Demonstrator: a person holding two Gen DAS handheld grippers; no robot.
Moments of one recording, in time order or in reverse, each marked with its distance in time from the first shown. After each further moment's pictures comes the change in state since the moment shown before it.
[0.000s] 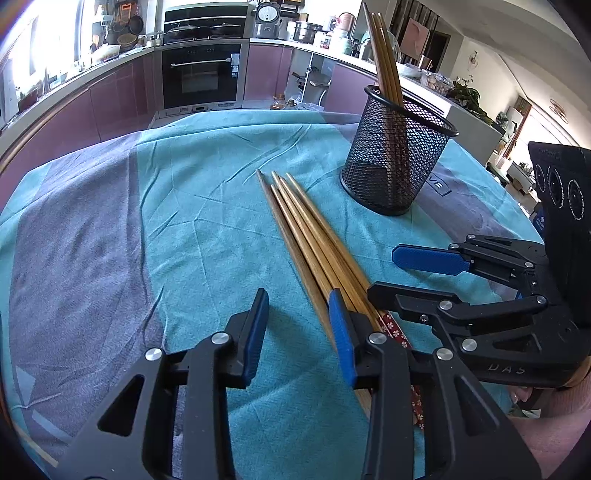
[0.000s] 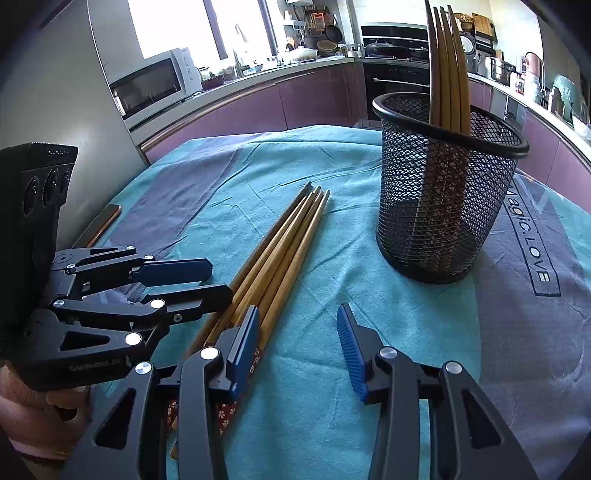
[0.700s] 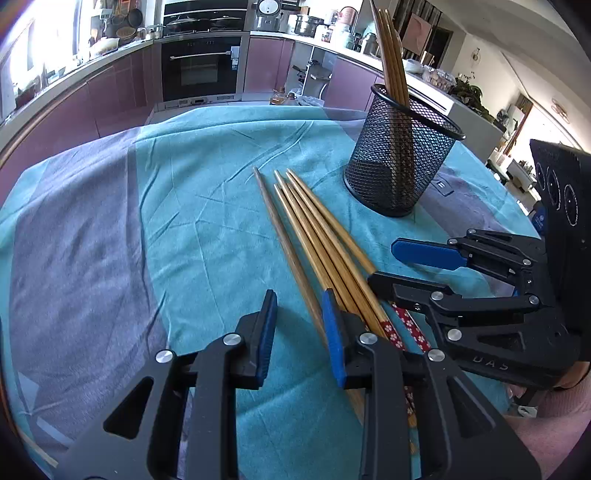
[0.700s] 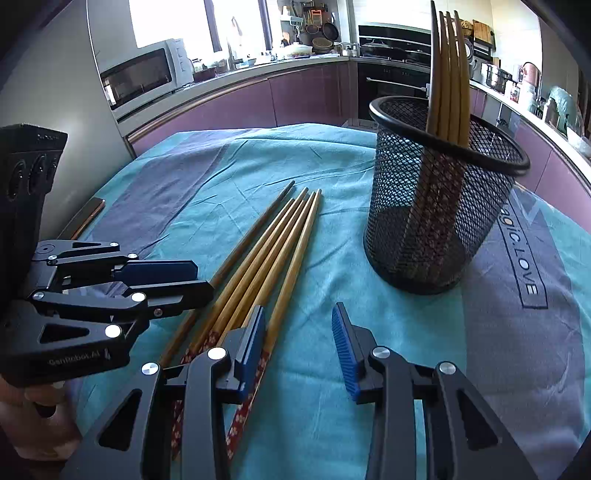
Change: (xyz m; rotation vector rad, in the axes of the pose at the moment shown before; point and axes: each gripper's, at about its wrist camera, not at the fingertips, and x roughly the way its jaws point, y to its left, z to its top) left arm 0.004 0.003 0.007 -0.005 0.033 0.000; right arm 0.010 0.005 0.010 -0.035 0.020 -0.081
